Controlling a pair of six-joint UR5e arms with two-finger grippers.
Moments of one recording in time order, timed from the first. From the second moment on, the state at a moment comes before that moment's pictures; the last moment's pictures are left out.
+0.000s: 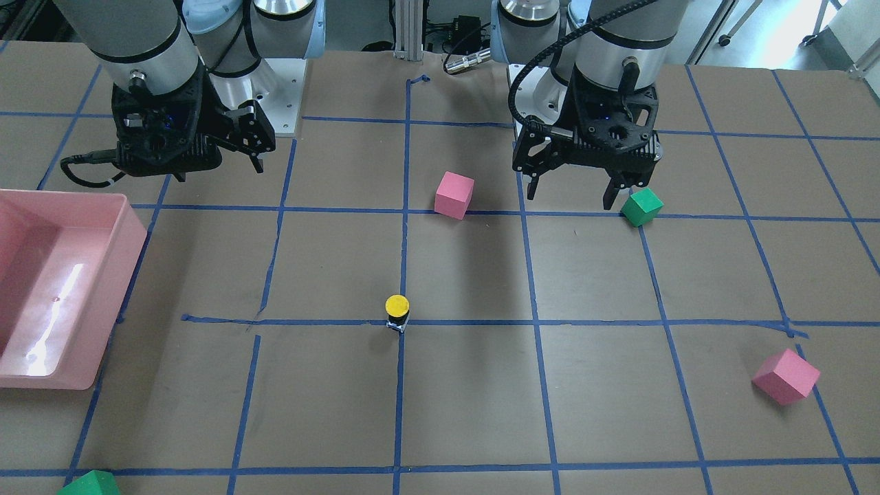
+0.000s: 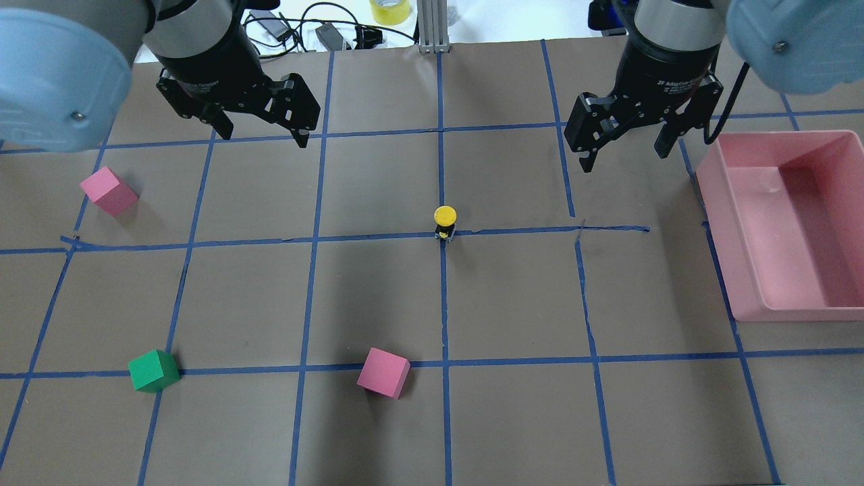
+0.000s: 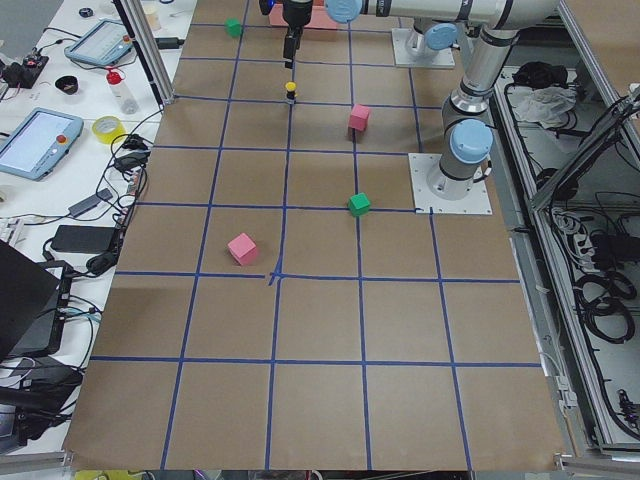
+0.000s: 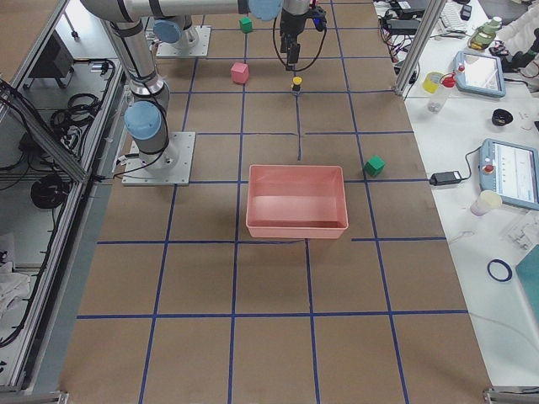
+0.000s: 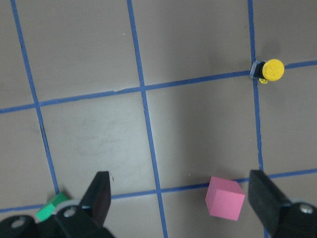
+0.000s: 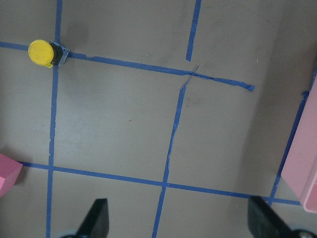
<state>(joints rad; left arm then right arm) -1.66 -1.59 -1.58 -1.40 1.60 0.07 1.62 -1.52 1.50 -1.45 -1.58 -0.12</state>
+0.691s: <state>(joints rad) -1.59 -1.58 -1.59 -1.46 1.59 0.07 1.62 -1.52 1.50 -1.45 -1.58 -0.12</state>
